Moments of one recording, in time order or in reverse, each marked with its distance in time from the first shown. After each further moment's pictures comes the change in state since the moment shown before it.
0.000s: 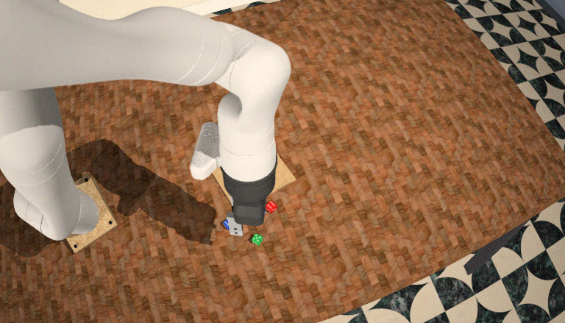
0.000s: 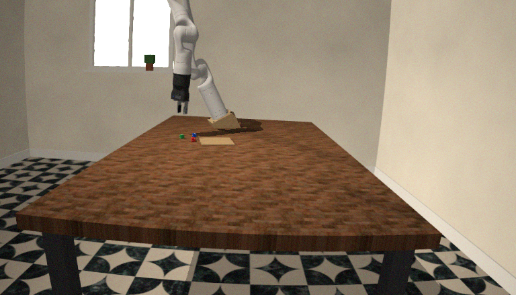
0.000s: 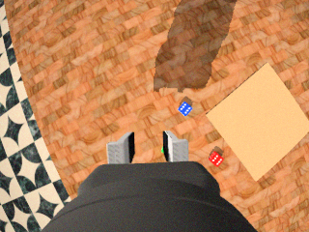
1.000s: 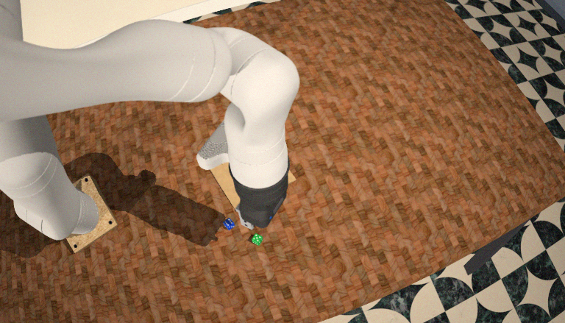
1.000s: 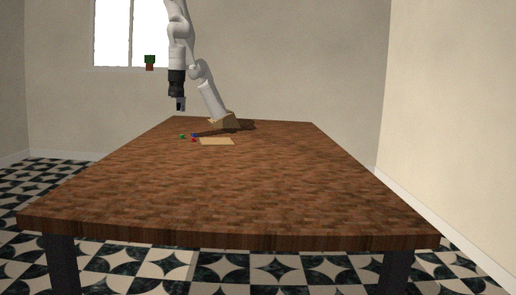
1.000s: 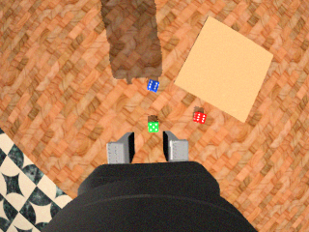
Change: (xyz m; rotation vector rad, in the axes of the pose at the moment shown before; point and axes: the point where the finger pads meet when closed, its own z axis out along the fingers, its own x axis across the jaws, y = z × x) arm 0.007 0.025 -0.016 -0.015 0.096 0.412
